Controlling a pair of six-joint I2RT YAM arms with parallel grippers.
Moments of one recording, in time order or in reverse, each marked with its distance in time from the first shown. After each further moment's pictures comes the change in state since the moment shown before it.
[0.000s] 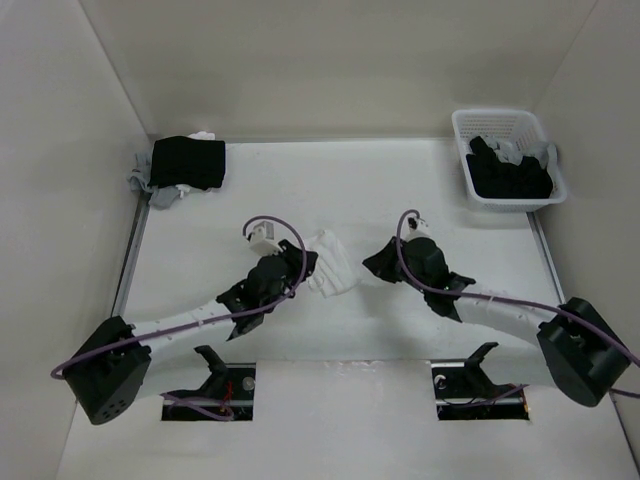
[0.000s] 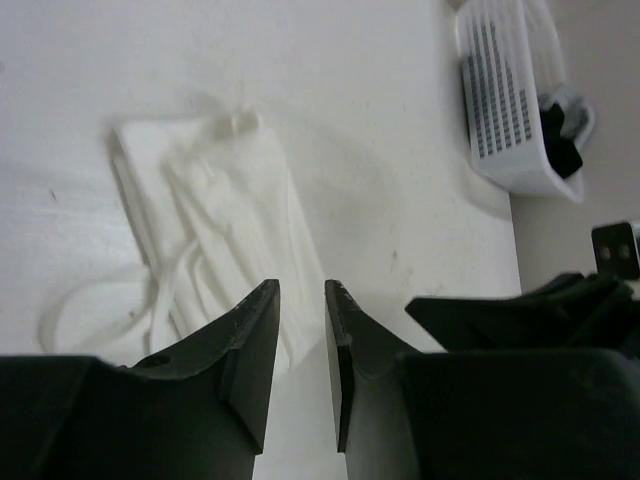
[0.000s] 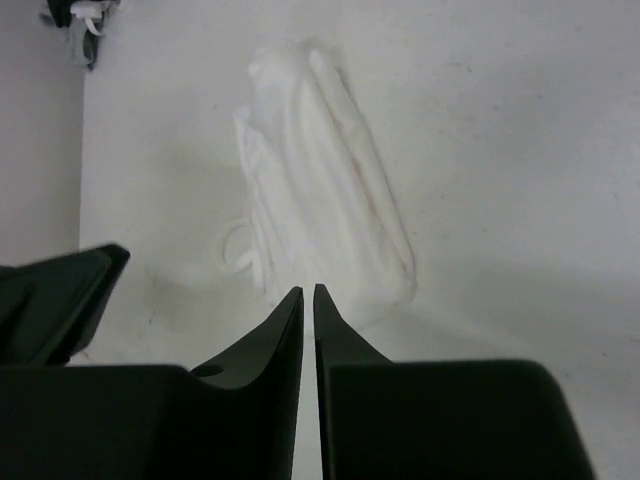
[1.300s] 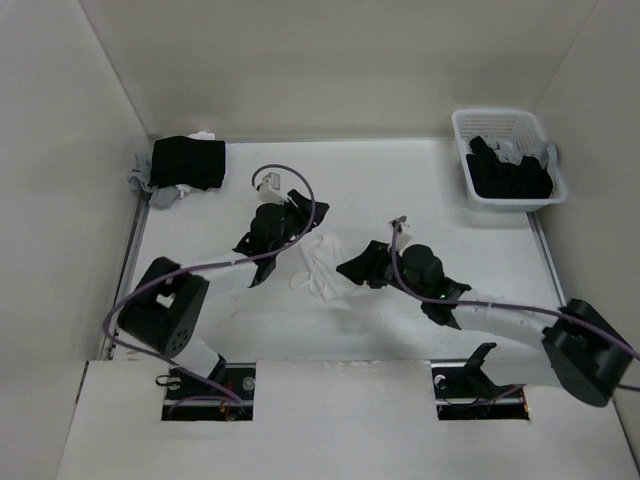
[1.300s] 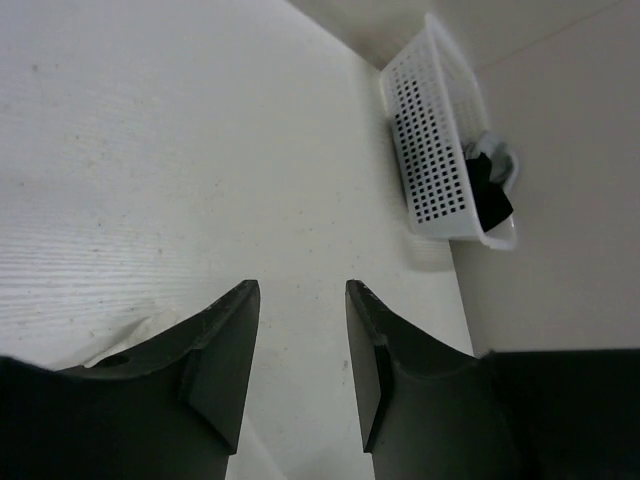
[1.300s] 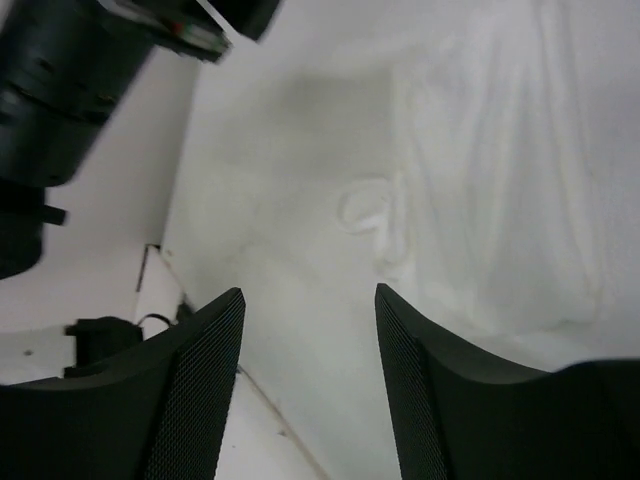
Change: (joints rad) left arm 0.319 0.490 0.330 0.300 0.388 0.080; right arm 0.116 0.044 0.008 0.173 -0.136 0.011
